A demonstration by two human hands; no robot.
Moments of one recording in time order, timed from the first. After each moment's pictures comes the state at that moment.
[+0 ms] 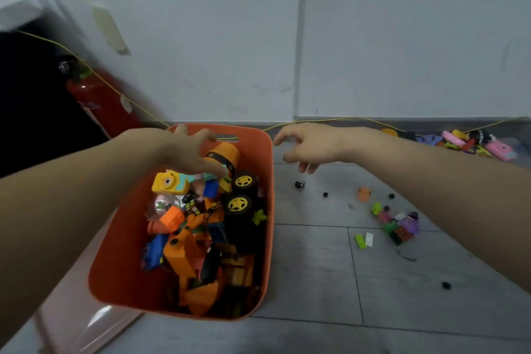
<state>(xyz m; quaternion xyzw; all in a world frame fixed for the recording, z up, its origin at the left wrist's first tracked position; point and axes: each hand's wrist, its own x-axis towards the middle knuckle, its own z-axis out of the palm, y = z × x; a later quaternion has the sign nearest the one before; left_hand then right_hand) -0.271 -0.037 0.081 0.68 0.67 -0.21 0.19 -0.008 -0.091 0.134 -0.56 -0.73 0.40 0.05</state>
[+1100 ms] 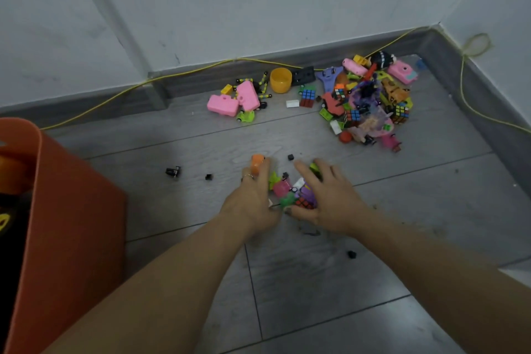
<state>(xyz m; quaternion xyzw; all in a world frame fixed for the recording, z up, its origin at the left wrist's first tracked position) 0.070 -0.101 -0.105 0.79 0.52 -0.10 0.31 0.257 -0.160 -0.122 -0.71 -0.68 0.20 0.00</state>
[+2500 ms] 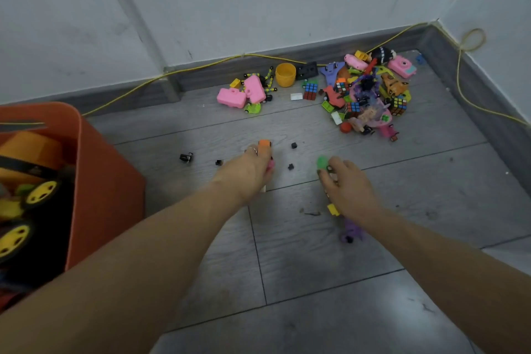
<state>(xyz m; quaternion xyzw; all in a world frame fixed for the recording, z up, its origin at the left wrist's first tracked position) 0.052 -0.096 -0.065 0.89 0.44 -0.07 0.12 0.260 -0.190 -0.110 -0.77 -0.56 0.23 0.21</state>
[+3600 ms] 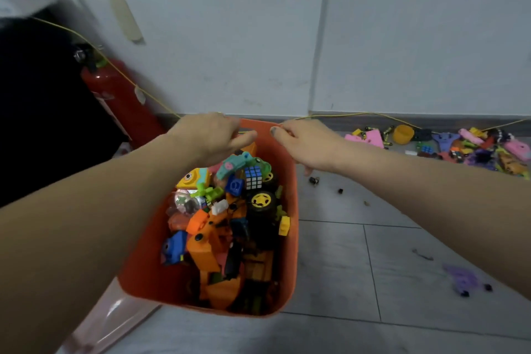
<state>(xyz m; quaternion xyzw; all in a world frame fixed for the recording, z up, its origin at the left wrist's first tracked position) -0.271 -0.083 0.131 0.83 0.55 -0.03 -0.05 -0.060 -0.094 0.119 -0.57 -0.78 0.25 0.11</state>
